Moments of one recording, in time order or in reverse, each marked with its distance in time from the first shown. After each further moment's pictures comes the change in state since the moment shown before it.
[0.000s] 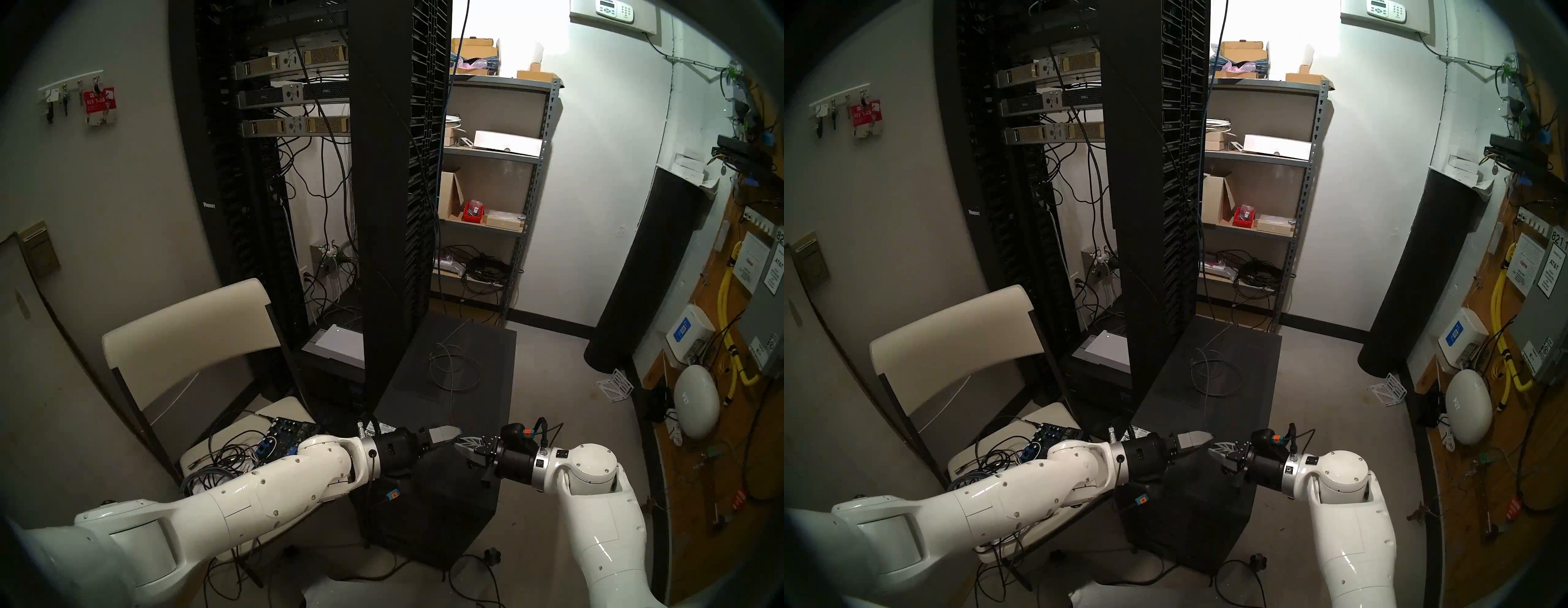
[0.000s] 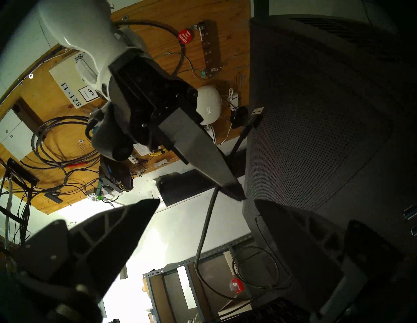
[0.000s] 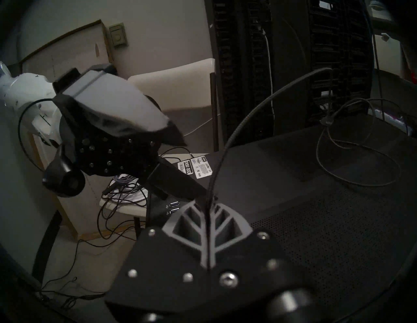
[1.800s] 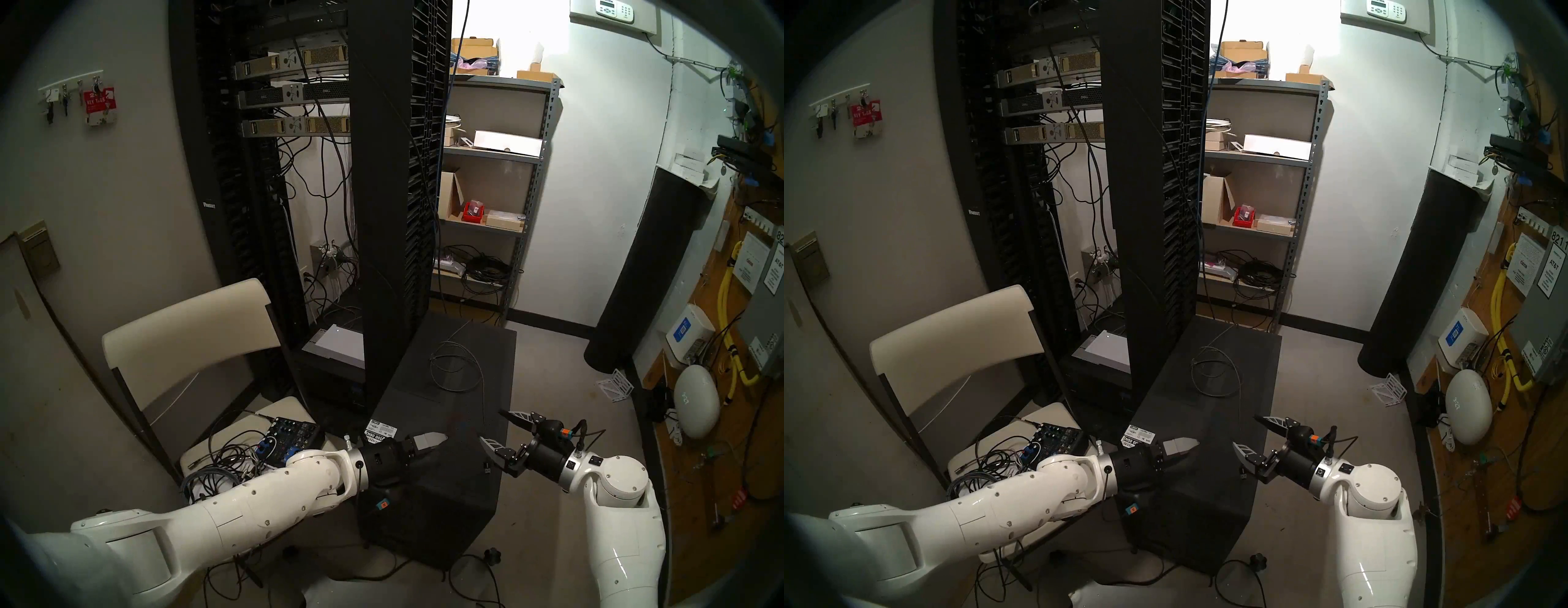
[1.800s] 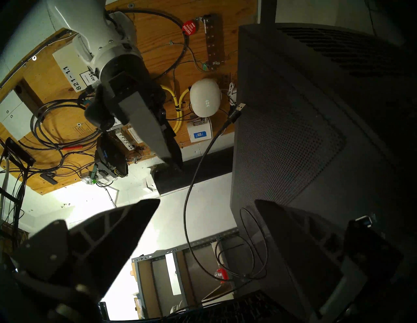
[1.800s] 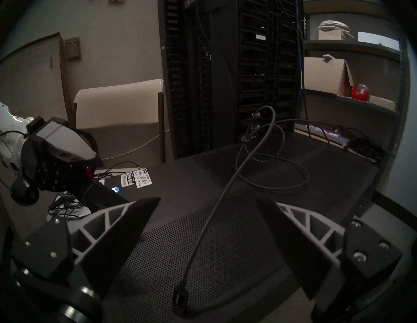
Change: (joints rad) left arm 0.061 0.032 -0.015 0.032 -0.071 0.018 0.066; right arm -0.084 -0.028 0.168 -0.073 0.031 -0.087 -0.151
